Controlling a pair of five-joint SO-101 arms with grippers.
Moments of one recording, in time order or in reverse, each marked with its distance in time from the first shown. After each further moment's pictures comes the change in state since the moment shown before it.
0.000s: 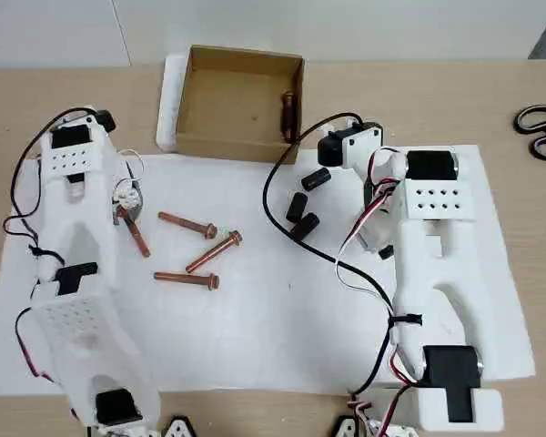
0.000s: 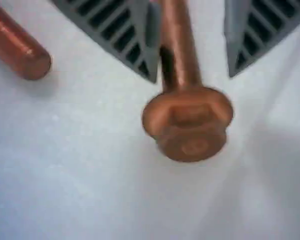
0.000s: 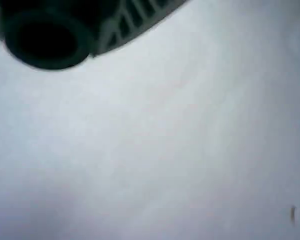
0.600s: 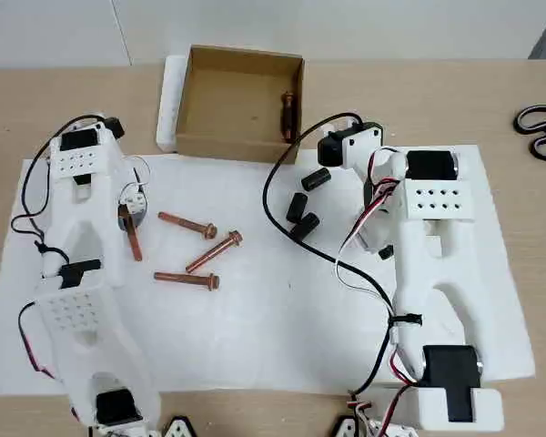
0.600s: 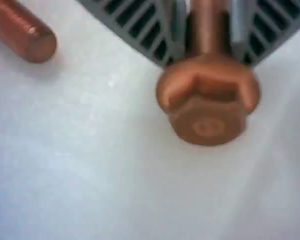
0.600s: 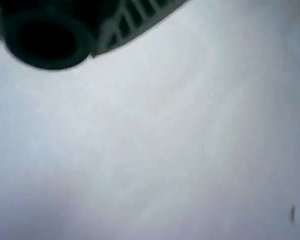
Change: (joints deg) left arm 0.4 2.6 -0.4 -0.9 0.0; right arm 0.0 0.0 0.0 0.0 0.0
